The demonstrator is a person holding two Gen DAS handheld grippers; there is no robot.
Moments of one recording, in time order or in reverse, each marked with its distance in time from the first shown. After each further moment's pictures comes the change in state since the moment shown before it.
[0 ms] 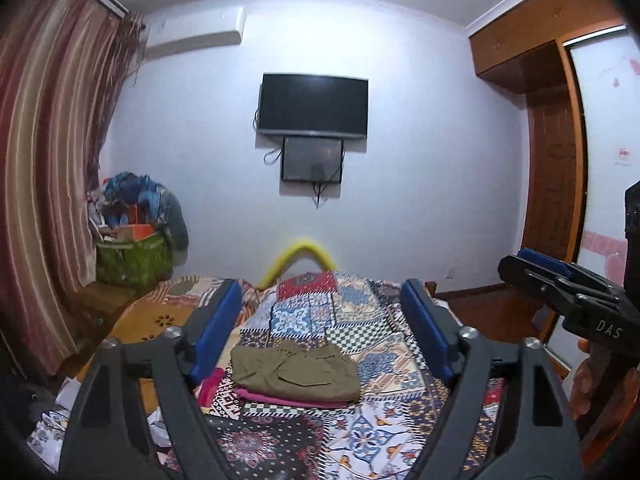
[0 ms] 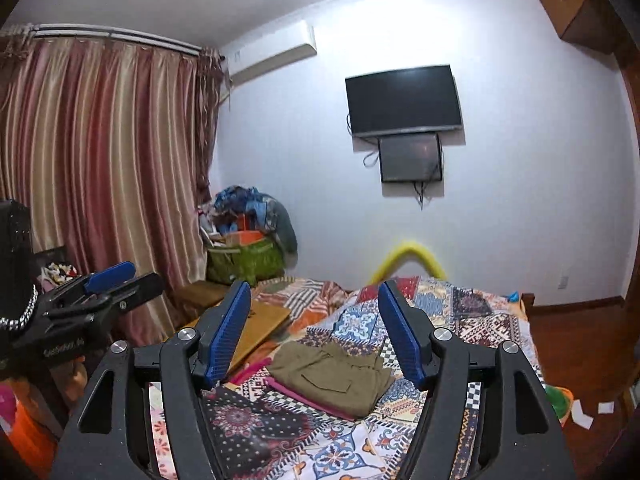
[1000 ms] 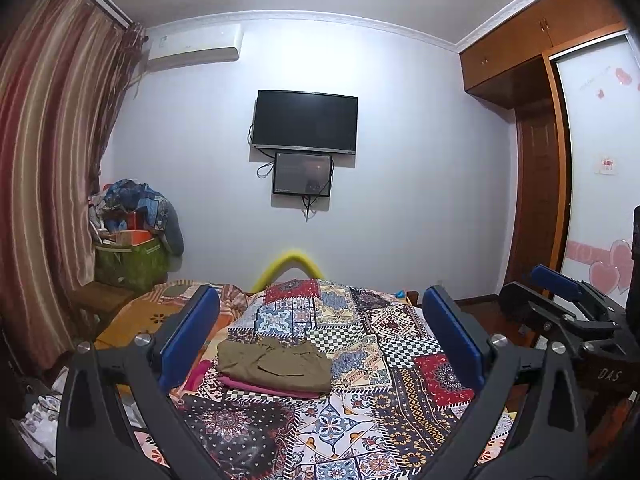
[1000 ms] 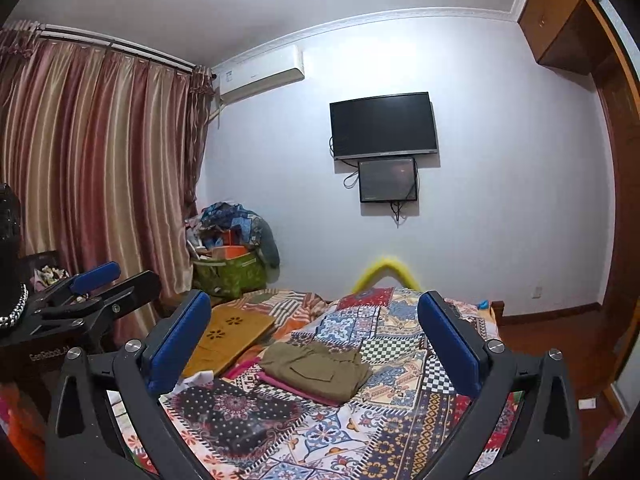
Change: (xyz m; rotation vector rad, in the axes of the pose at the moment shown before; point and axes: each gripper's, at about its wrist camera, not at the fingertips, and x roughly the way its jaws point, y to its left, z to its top) left arm -0.069 -0.045 -0.007 -0.019 -0.040 -0.014; right arm -0.056 0.010 -0.019 -0.020 -0.065 -0.086
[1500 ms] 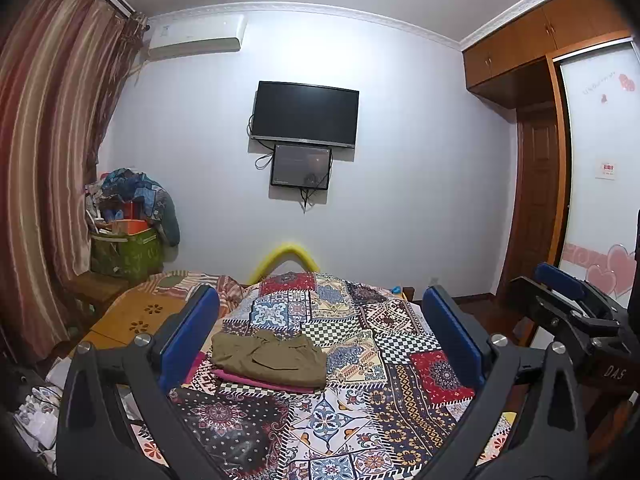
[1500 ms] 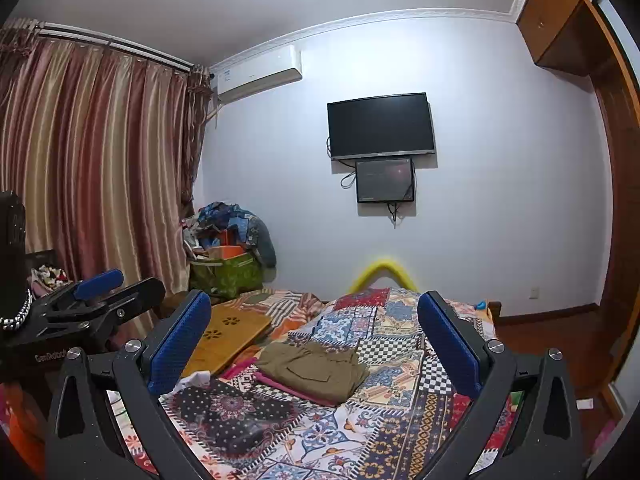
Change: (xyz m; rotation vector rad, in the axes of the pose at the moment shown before) left arm 0.010 0.005 -0.003 -0.021 0.024 -0.010; right arm -0.005 0.001 -0.003 -0.002 -0.001 -0.013
